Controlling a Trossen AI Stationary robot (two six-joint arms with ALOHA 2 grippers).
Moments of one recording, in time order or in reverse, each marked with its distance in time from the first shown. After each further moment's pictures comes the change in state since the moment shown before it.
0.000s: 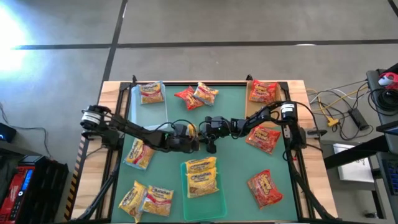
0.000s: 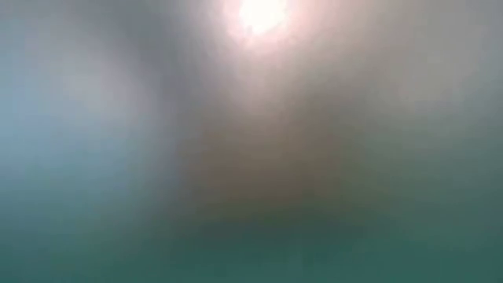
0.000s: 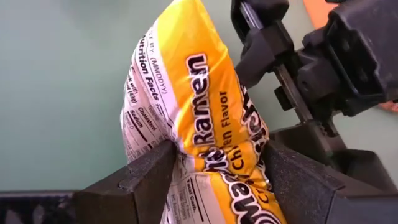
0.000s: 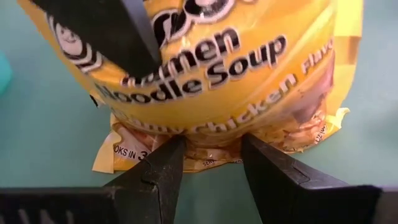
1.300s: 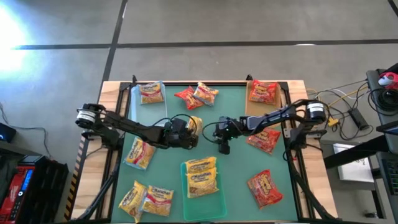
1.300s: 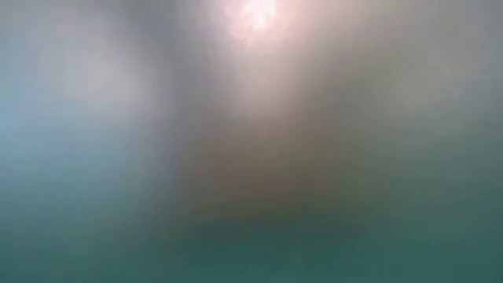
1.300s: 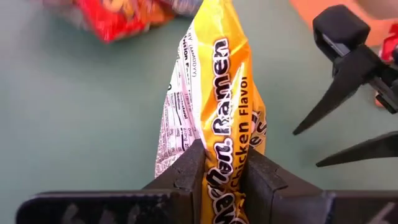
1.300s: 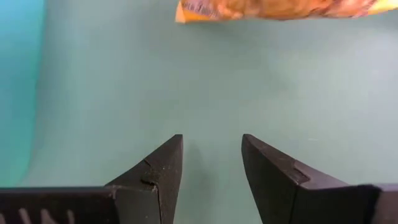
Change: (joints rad) left arm 0.028 -0.085 0.027 -0.112 -0.132 0.218; right arm 0.037 -0.353 -0.091 -0.534 0.103 0.107
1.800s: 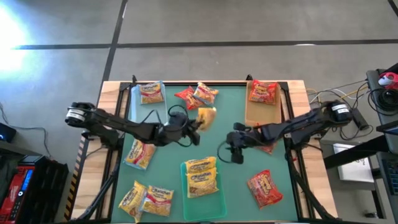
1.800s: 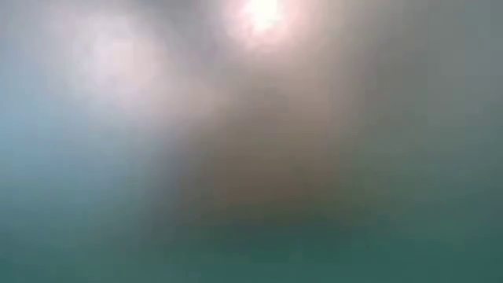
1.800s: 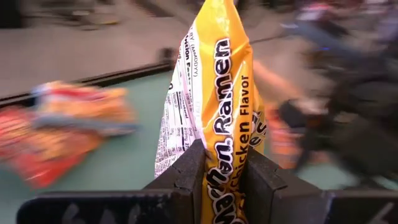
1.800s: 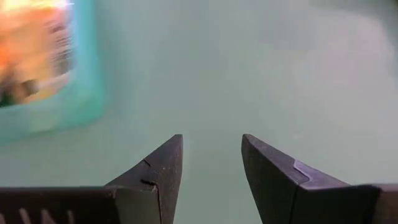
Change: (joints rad) left arm -0.023 -0.139 0.003 0.379 -0.030 0.461; right arm 0.242 -0.303 -0.078 -0.295 0.247 0.191
